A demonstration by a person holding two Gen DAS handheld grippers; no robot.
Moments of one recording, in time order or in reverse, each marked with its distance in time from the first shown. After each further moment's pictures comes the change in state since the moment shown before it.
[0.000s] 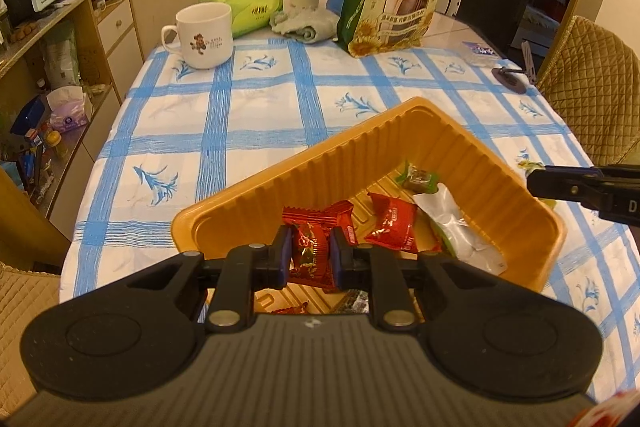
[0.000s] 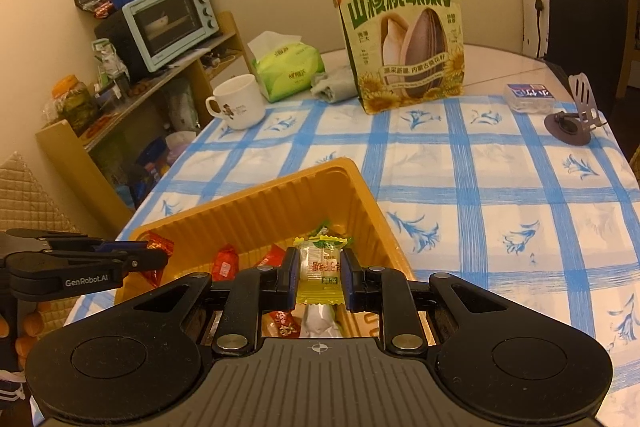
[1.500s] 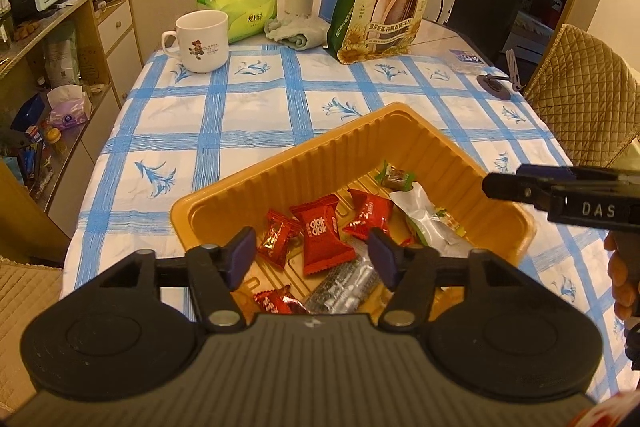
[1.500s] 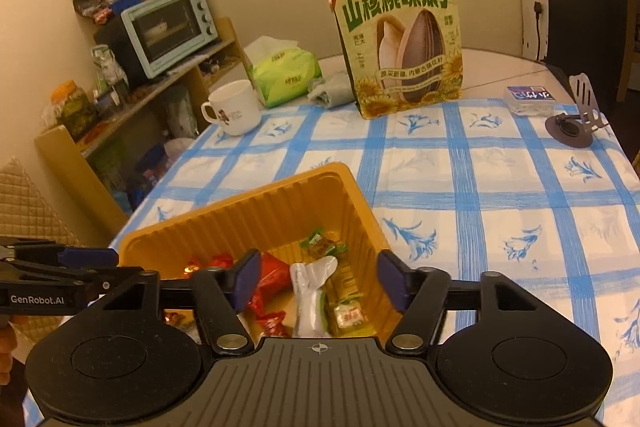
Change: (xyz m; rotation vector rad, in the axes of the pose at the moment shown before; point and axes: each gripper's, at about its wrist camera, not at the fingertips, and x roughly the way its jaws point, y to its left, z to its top) left arm -0.036 -0.010 -0.007 -0.021 -0.022 -0.022; right arm -0.001 -0.005 -0.005 0.007 -0.021 0.007
